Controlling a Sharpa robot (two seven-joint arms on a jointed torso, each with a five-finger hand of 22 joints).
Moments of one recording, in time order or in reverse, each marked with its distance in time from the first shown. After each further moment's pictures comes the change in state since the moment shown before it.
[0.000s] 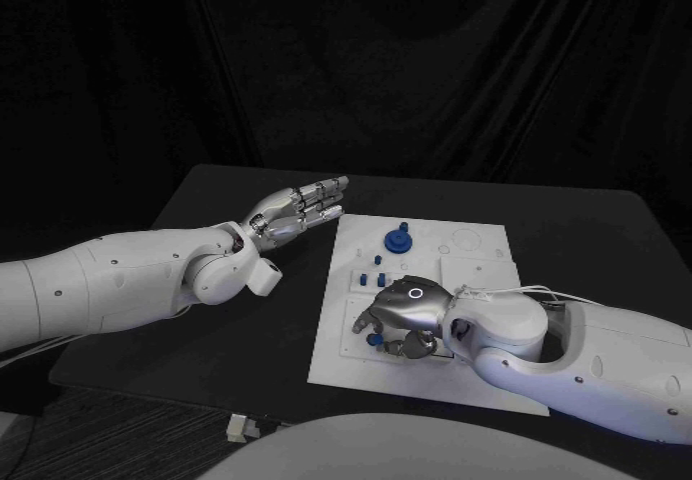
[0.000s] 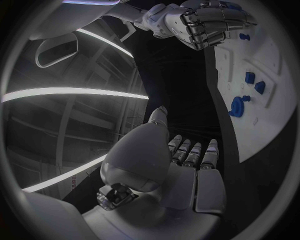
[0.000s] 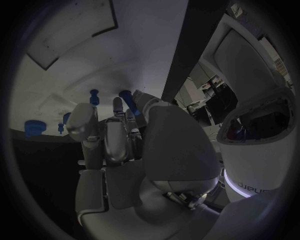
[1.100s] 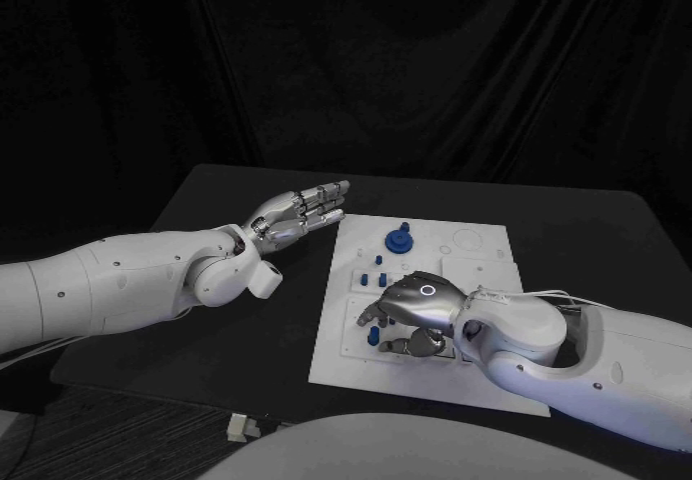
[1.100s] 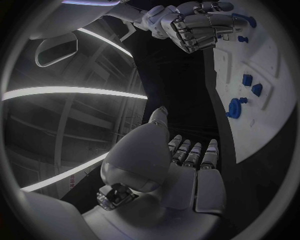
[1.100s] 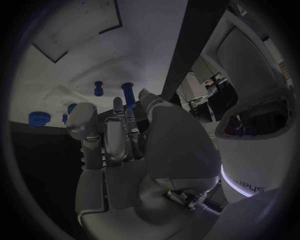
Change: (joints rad) left arm -0.009 0.000 0.000 -0.001 0.000 0.005 -0.007; left_hand 0.004 0.004 0.003 -0.003 0.000 0.000 0.000 0.000 0.000 0.000 0.000 0.000 0.000 -0.003 0.003 0.000 0.001 0.000 0.000 0.000 0.000 0.000; right arm 0.004 -0.045 0.000 0.037 0.000 -0.075 -0.008; right_hand -0.040 0.007 -0.085 0.038 -0.065 0.004 0.010 0.011 -0.018 -0.017 0.000 0.024 0.021 -0.004 0.004 -0.005 -0.014 0.000 -0.004 0.004 -0.017 0.000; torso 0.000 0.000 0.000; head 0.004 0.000
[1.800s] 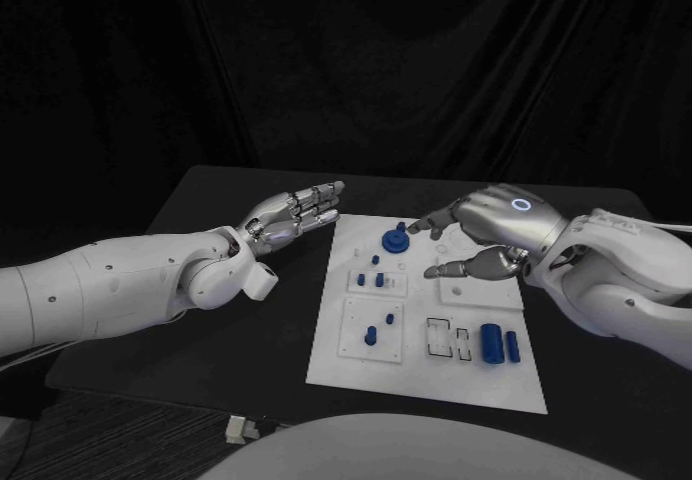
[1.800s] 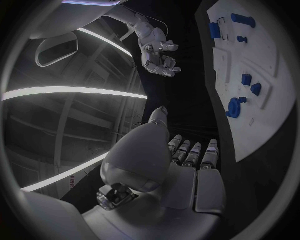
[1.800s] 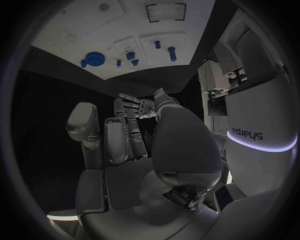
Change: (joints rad) left arm -0.001 -0.007 0.000 0.004 0.000 -0.001 0.001; left_hand 0.000 0.000 0.000 0.000 0.000 0.000 0.000 0.000 0.000 0.000 0.000 0.000 0.000 0.004 0.004 0.000 -0.001 0.000 0.000 0.000 0.000 0.000; right arm 0.256 -0.259 0.001 0.107 0.145 -0.173 0.006; right_hand -0.128 0.015 -0.230 0.053 -0.004 -0.024 -0.033 0.009 -0.032 -0.064 -0.005 0.038 0.038 0.000 -0.007 0.025 0.042 0.000 0.009 -0.009 0.010 0.001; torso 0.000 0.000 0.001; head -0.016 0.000
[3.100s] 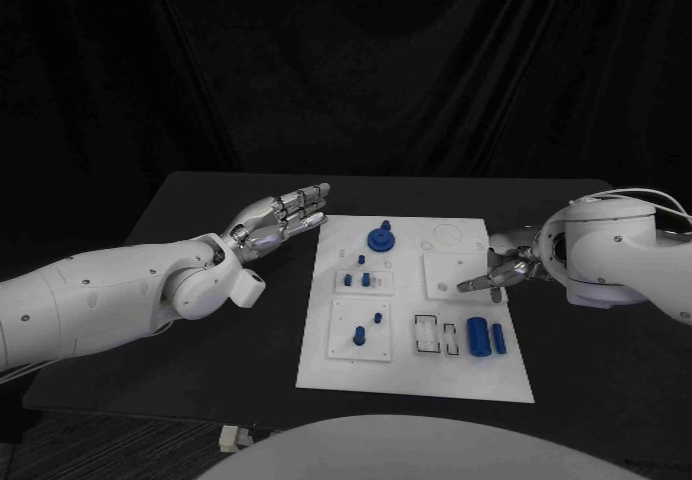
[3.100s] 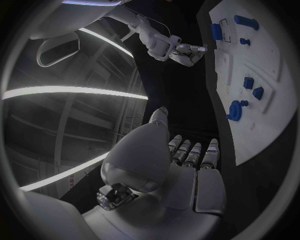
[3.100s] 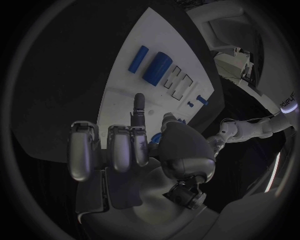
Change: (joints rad) left arm 0.000 0.008 0.000 0.006 0.000 0.000 0.001; left_hand 0.004 0.004 0.003 -0.006 0.004 0.000 0.000 0.000 0.000 0.004 0.011 0.000 0.000 -0.004 0.004 0.000 0.001 0.000 0.007 0.014 0.004 0.011; right arm -0.001 0.019 -0.002 -0.143 0.424 0.677 -0.538; right_hand -0.382 0.236 -0.252 -0.007 0.090 0.467 0.001 0.177 0.173 0.476 -0.116 1.237 1.096 0.007 -0.072 0.170 0.061 -0.063 0.078 -0.057 0.449 0.000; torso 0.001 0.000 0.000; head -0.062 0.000
